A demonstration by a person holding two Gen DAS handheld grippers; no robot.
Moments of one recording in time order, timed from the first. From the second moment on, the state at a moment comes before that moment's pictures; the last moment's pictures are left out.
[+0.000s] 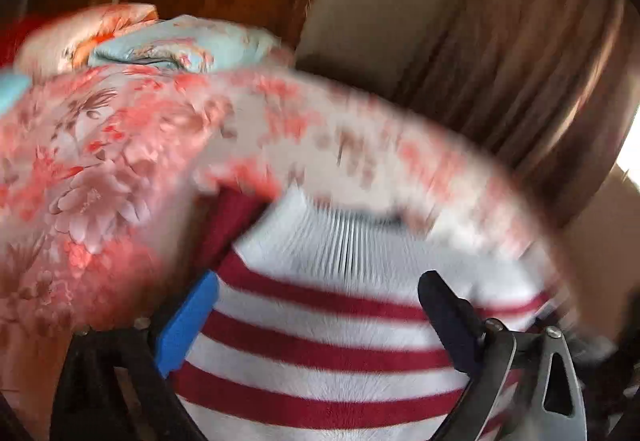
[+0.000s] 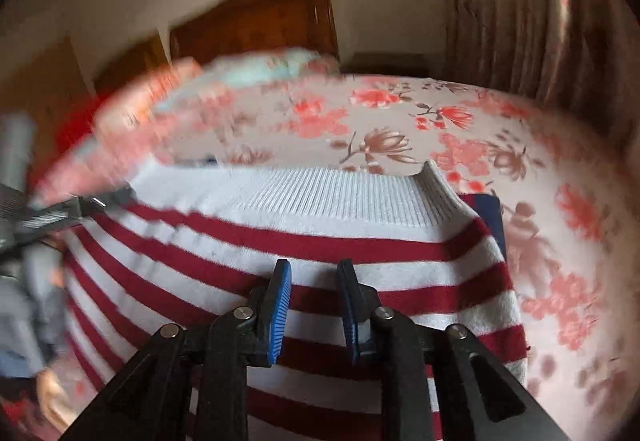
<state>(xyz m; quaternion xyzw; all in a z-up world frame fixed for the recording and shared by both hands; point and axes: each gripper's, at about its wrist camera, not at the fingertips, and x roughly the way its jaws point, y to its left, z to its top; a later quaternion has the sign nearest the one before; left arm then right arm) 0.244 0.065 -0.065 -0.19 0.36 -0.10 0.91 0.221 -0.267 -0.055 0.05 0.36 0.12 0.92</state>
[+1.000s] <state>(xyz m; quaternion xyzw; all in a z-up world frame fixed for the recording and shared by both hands) 0.267 0.060 -0.080 -0.20 0.38 -0.08 0.90 0.277 -0.337 -0.061 0.24 0.37 0.09 0.89</state>
